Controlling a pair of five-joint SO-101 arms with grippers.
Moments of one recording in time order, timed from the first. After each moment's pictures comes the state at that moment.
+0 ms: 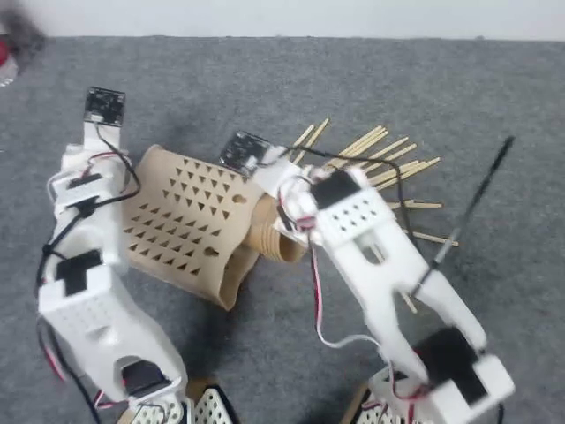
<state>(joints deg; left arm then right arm) -28.1 26.4 18.8 12.7 -23.2 -36.1 -4.6 13.5 66.4 30.9</state>
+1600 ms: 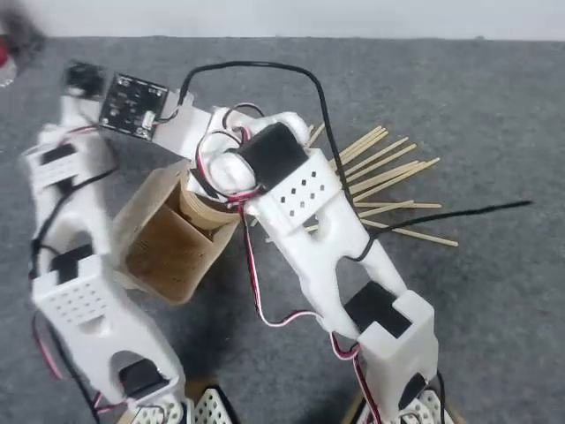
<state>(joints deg) -31.8 30.9 -2.1 30.5 -25.5 -47.8 20.5 -54.6 93.3 32.6</state>
